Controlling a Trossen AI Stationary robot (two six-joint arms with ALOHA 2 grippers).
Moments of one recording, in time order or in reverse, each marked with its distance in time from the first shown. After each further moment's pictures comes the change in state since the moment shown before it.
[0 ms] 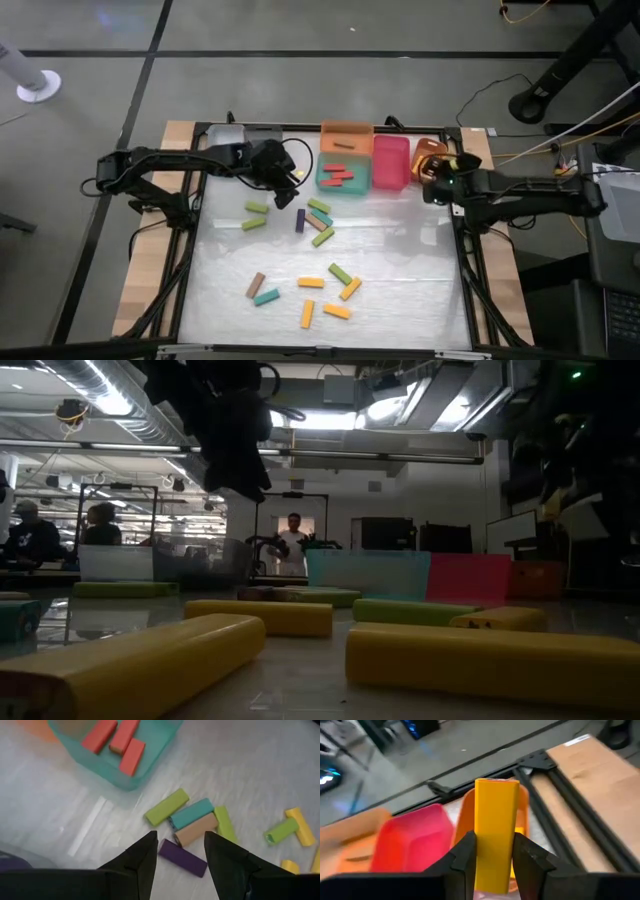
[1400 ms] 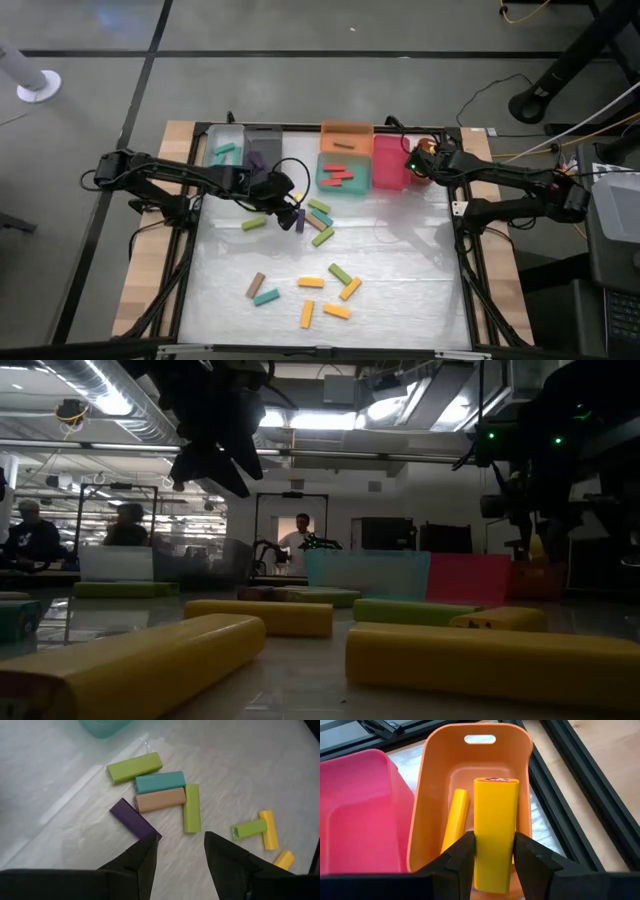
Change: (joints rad) left arm -0.259 0.000 0.000 -0.038 -0.170 -0.458; right arm -0.434 0.287 0.001 0.366 -0.361 -0.468
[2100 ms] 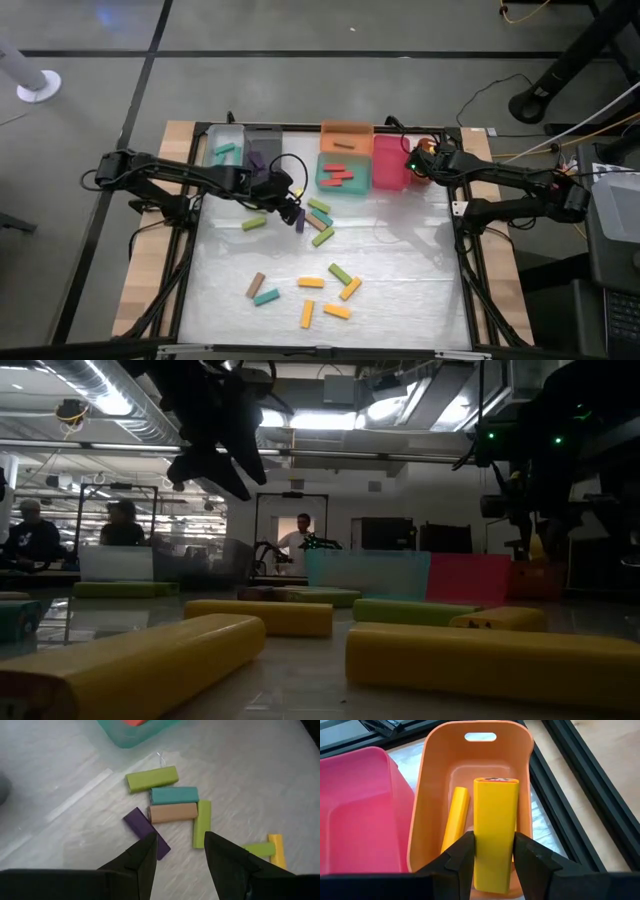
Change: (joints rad) left arm 0.000 0.008 0.000 0.002 -0.085 -0.100; right arm 0.001 0.000 0.000 0.000 -0.009 0.000
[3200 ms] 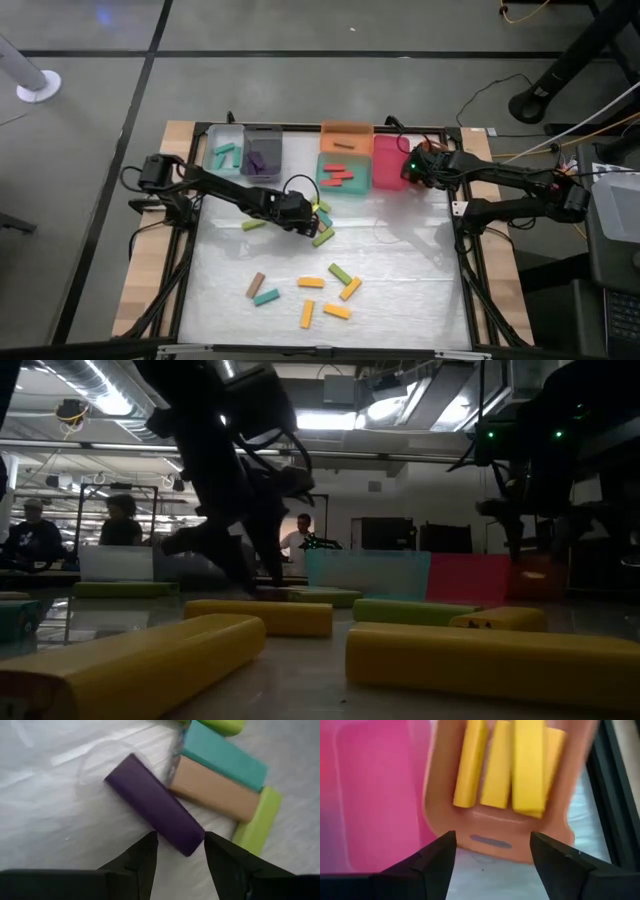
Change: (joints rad) left arm -0.065 0.370 -0.001 0.195 0.000 -0.350; right arm 0.000 -0.001 0.001 0.012 -0.288 -0.107
